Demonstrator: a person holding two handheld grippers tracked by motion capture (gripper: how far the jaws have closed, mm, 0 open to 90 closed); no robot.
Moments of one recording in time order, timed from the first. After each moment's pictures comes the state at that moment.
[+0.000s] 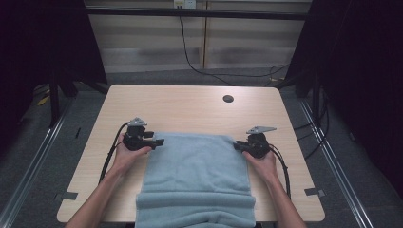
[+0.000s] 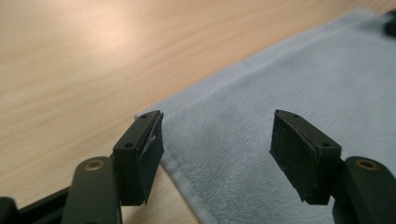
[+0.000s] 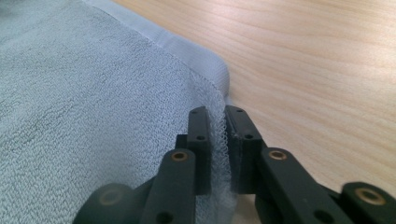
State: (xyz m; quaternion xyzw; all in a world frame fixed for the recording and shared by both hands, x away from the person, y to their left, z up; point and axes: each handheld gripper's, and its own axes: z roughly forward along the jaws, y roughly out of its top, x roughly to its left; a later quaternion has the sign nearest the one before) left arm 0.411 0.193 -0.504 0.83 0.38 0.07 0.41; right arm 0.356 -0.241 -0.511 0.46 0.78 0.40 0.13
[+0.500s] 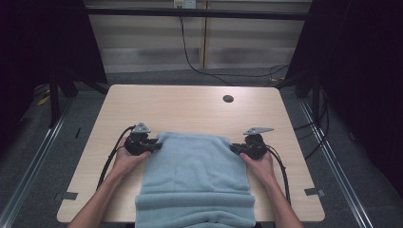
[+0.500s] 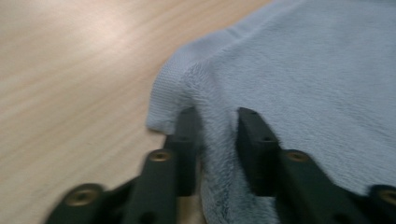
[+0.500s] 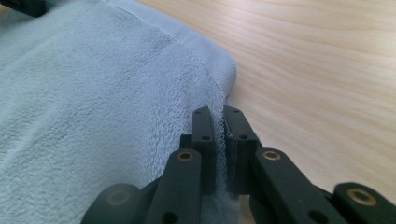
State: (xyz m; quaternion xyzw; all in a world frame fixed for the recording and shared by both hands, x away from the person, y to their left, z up) left arm 0.397 0.195 -0.507 0.85 0.32 0.08 0.40; right arm 0.352 -0.230 -0.511 0.45 0.78 0.41 0.10
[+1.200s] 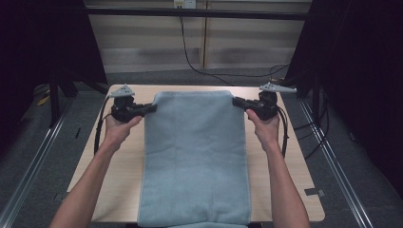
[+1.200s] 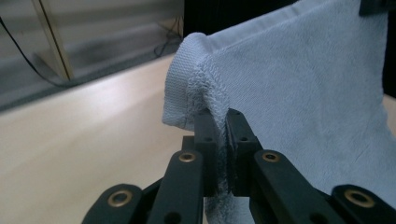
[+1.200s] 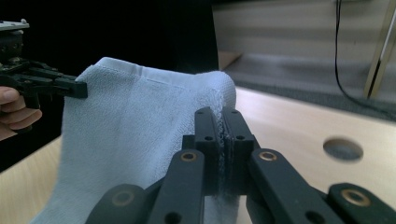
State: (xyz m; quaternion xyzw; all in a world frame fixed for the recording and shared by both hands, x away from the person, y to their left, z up) left arm 0.434 0.207 -0.375 0.78 0.31 0.13 0.53; right arm 0.395 -0.235 -0.367 0.42 0.69 0.56 0.16
